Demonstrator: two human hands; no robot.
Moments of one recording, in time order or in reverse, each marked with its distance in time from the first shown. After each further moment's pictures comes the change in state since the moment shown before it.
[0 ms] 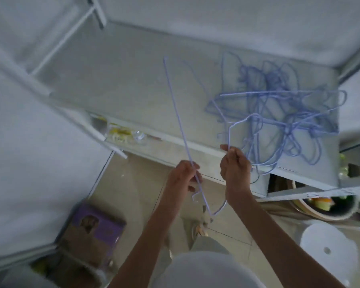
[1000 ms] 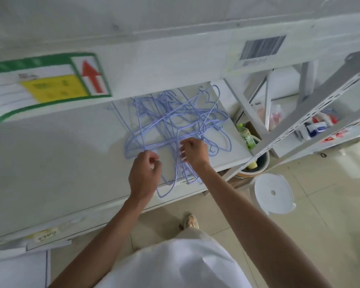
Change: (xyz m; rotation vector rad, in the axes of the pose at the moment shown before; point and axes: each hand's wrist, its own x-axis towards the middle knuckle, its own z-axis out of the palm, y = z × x) left_hand 0.174 0.048 0.078 0.766 -0.149 0.573; right_hand 0.129 -0.056 -0.056 -0.228 0.398 0.054
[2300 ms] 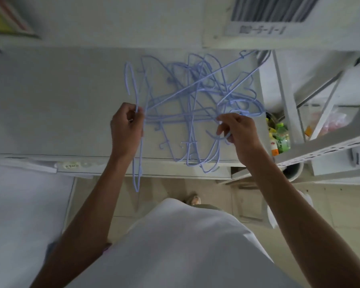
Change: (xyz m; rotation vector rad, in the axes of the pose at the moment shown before) left_hand 0.018 0.025 -0.038 -0.204 0.381 -0.150; right_hand 0.023 -0.042 -0.103 0.104 -0.354 -0.119
